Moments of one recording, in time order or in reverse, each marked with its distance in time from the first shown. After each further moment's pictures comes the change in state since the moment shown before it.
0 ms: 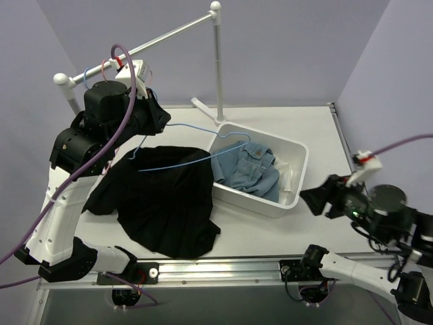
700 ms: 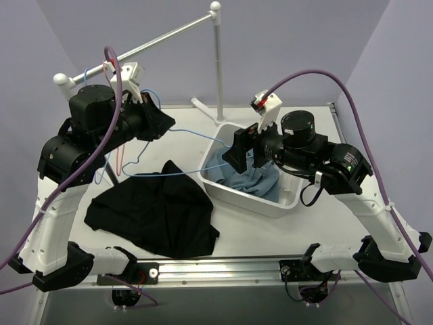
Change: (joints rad) left arm 0.000 -0.037 0.016 0.004 0.157 -0.043; right arm -0.073 0.600 0.308 0.367 -0.380 -0.343
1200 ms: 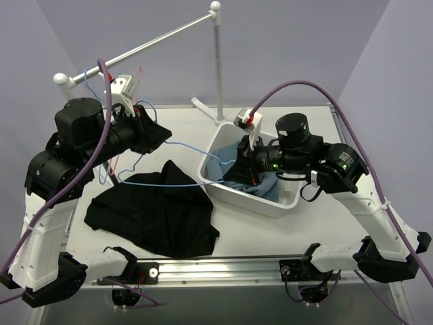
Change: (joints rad) left arm 0.001 -0.122 -0.109 0.002 0.098 0.032; right arm -0.035 -0.002 -0.035 -0.065 -0.452 -0.076
